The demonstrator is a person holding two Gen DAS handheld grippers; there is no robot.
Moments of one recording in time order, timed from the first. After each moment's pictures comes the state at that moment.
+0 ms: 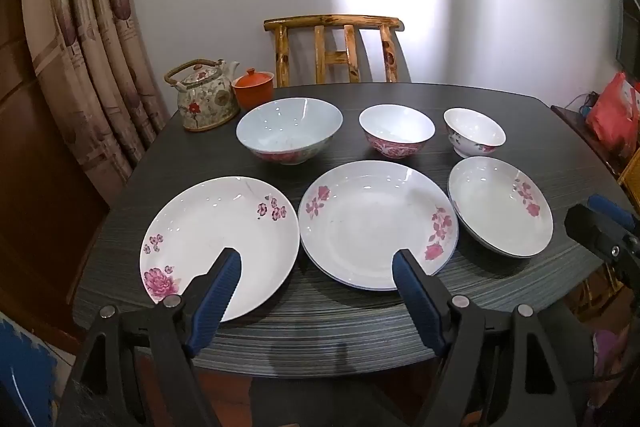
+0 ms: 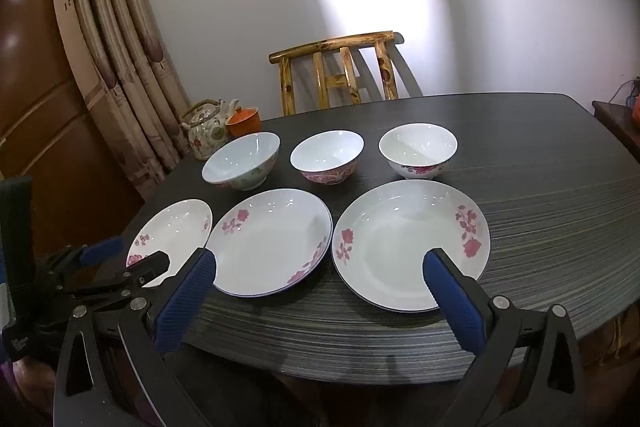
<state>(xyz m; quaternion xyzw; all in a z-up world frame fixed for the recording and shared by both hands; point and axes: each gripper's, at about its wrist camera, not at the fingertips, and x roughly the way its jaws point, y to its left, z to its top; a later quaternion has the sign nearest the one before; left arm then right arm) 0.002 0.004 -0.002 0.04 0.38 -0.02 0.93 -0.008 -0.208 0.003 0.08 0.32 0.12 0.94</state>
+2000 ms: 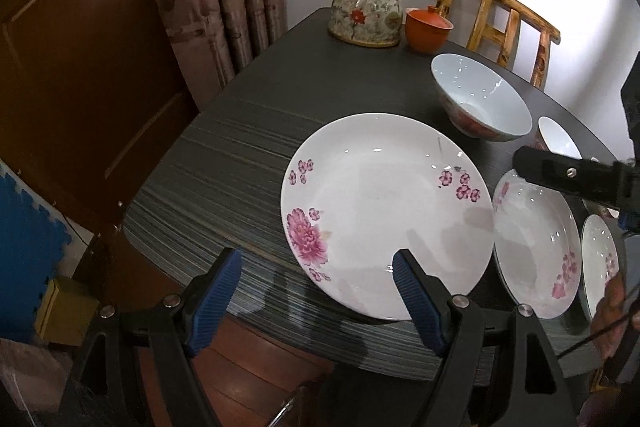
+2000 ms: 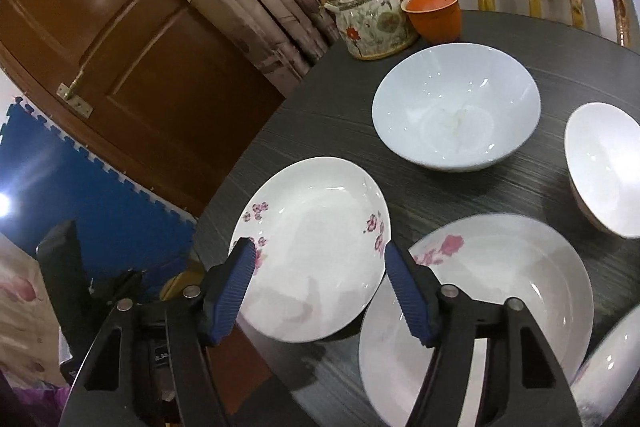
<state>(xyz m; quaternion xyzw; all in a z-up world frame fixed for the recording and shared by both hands) 0.033 0.152 -0.034 -0.11 0.49 0.16 0.85 0.166 -0.025 -0.034 0.06 0.51 0.41 0.75</state>
